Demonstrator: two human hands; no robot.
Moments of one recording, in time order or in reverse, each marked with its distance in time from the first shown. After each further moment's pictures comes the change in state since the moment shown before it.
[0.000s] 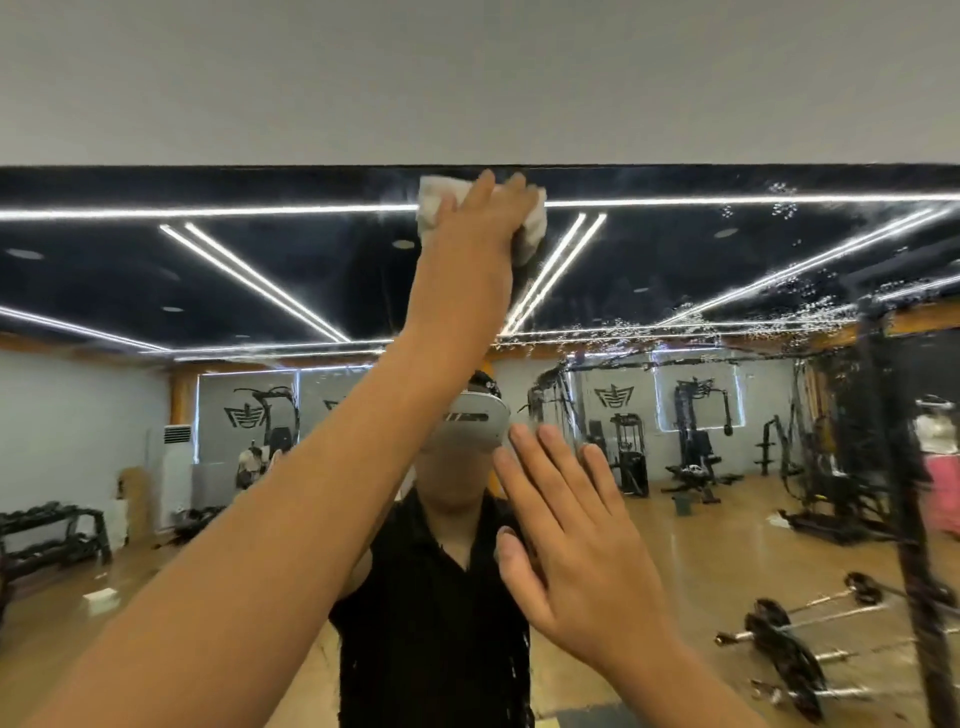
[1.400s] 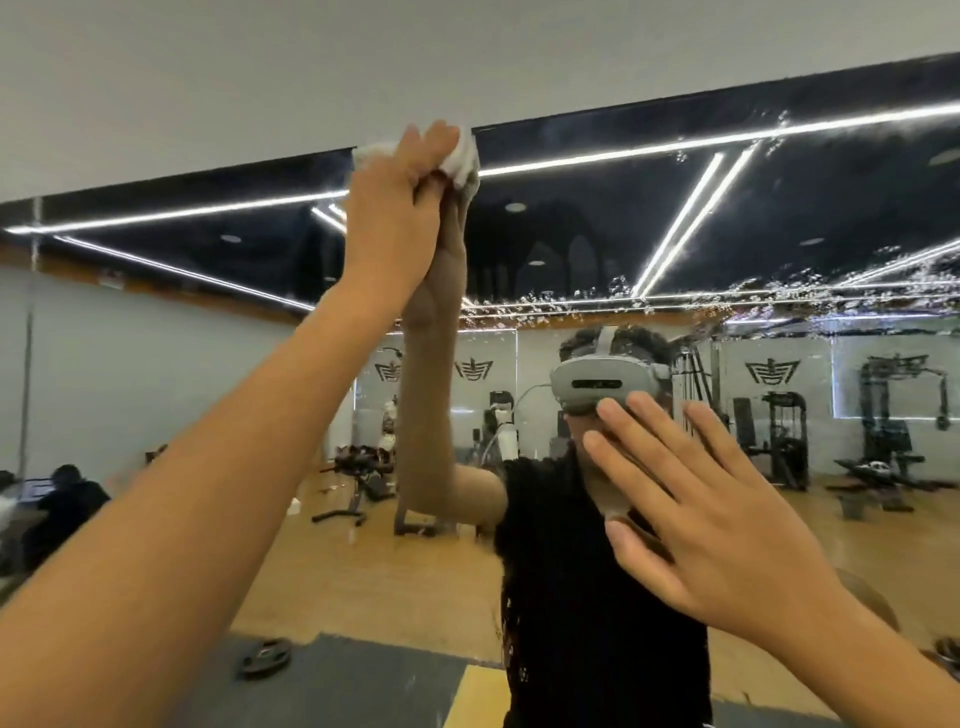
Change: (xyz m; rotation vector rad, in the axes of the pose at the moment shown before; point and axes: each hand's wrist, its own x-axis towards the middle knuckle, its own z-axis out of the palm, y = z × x) left_hand 0.019 0.034 0.019 0.165 0.164 -0.167; right_hand -0.052 0.183 -0.047 0.013 -0.060 -0.297
